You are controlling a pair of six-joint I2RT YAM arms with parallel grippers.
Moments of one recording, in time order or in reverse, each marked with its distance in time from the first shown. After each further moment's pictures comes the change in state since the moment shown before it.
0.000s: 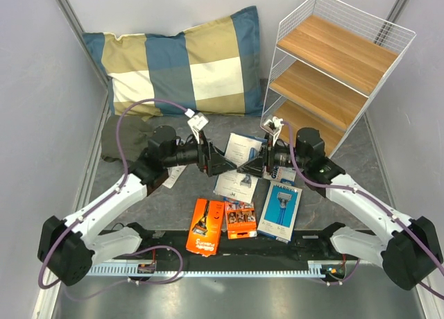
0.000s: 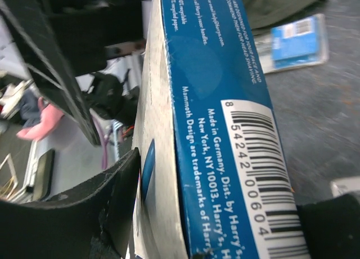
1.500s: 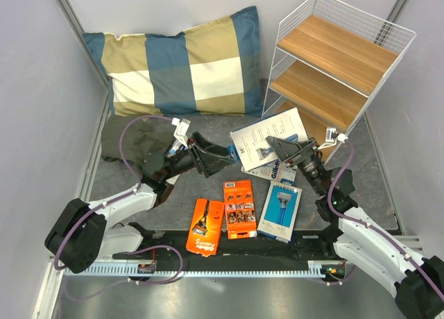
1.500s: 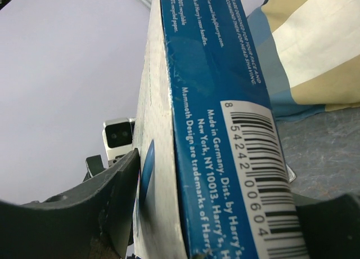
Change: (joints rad) left arm 0.001 0.085 -0.316 0.947 -0.125 -0.419; right arm -0.009 -0.365 -0.355 0.534 0.754 0.554
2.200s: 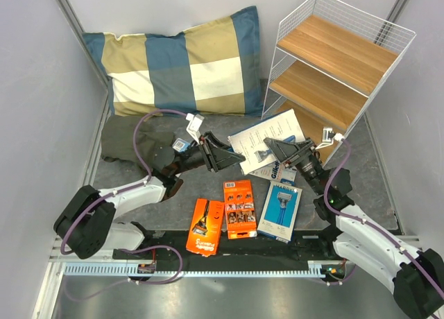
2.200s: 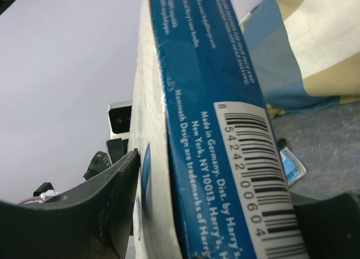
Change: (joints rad) left arm -0.072 0.121 0.098 0.053 0.025 -0.062; right arm -0.002 0.061 -0.029 0.094 -0.055 0.050
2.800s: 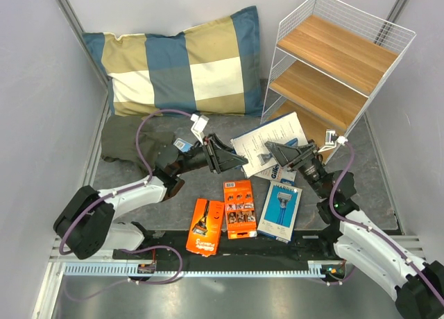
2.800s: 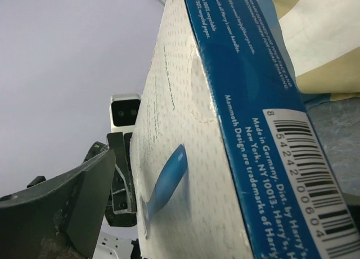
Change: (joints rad) left arm -0.018 0.003 0.023 -0.071 0.010 -0.008; right arm -0.004 -0.093 0.000 -0.095 0.003 -0.039
